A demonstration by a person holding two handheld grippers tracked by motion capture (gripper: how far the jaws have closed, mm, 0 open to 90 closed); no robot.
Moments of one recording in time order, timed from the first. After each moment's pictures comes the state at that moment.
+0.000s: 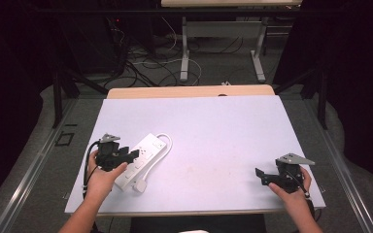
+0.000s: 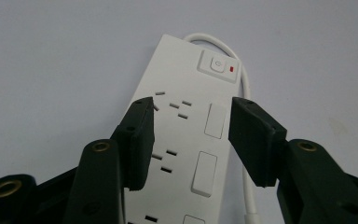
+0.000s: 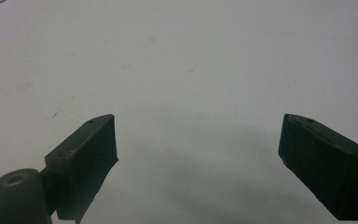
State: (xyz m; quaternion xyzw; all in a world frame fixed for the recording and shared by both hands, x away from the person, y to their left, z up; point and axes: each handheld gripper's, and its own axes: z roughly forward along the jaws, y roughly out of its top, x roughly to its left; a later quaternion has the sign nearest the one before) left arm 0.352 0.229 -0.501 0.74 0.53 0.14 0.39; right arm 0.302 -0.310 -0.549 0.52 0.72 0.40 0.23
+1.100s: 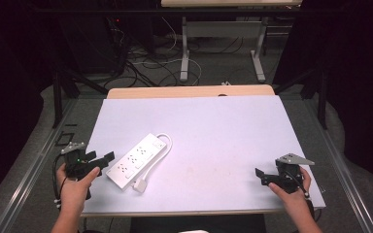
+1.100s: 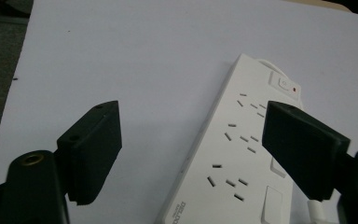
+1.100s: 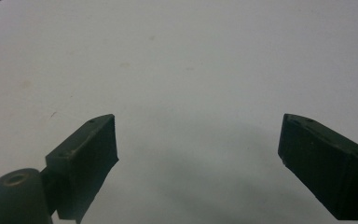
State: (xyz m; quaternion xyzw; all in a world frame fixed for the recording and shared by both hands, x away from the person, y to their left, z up) left arm 0.326 0.305 -0.509 0.66 0.60 0.16 0.43; right arm 0.302 -0.310 -0.550 0.52 0.73 0.39 0.23
